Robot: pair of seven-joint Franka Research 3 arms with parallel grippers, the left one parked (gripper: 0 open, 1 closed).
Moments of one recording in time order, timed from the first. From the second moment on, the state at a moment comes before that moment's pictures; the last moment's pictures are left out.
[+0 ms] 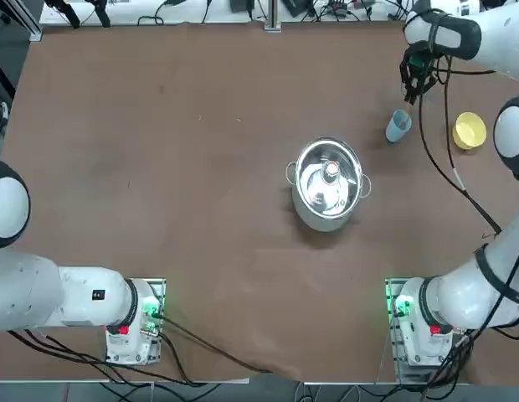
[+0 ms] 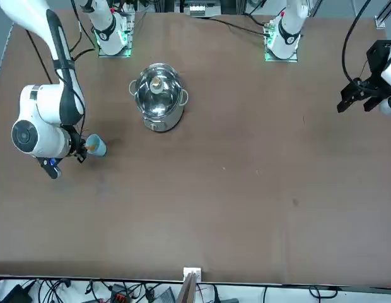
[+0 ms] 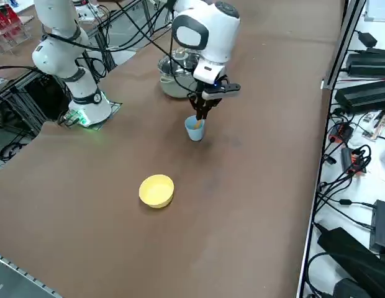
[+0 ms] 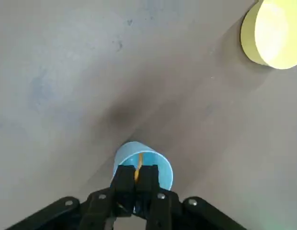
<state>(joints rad) 0.14 0.38 -0.11 -1.80 -0.08 1.95 0.84</state>
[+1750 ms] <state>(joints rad) 0.23 0.37 -0.11 -1.81 -0.08 1.87 0.94</state>
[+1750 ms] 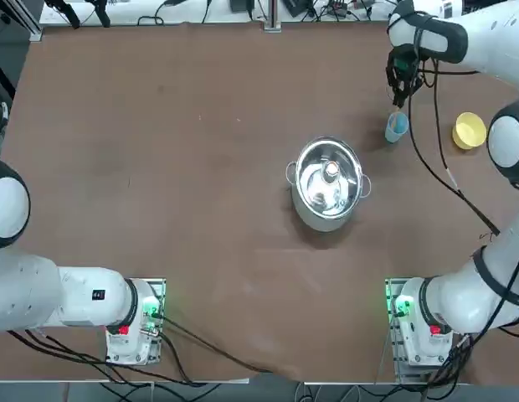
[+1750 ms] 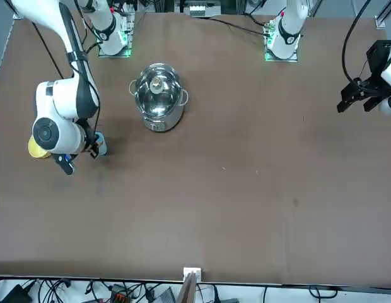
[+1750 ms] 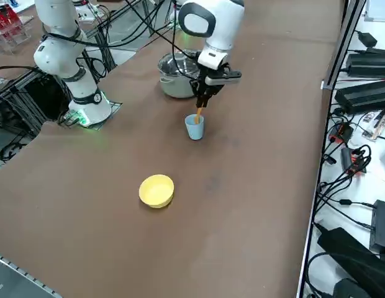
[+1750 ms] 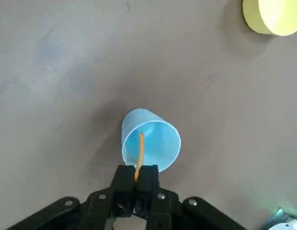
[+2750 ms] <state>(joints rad) 0.17 0.36 -0.12 -1.78 -0.08 1.90 0.95</state>
